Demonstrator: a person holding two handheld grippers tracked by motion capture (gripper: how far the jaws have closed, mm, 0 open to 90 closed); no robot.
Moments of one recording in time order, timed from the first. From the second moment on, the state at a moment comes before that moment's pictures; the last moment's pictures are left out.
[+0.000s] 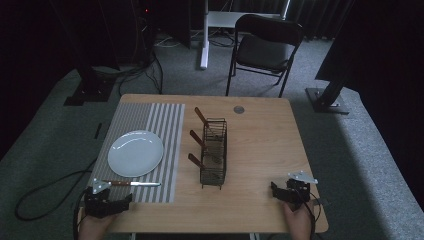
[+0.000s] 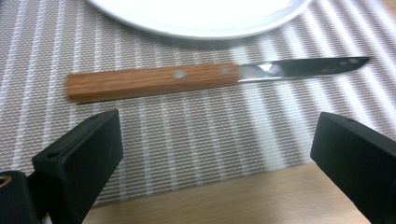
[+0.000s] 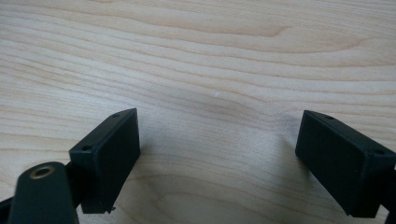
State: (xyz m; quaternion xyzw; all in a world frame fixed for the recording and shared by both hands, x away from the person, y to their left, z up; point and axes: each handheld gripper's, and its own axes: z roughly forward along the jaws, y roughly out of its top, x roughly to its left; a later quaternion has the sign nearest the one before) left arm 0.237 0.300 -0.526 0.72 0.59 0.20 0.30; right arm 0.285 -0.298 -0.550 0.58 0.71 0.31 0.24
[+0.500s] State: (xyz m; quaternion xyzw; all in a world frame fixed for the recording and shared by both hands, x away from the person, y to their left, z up) left arm 0.241 0.284 -0.508 0.74 0.55 0.19 0.33; right arm 0.285 -0.298 -0.550 0.58 0.71 0.31 0.24
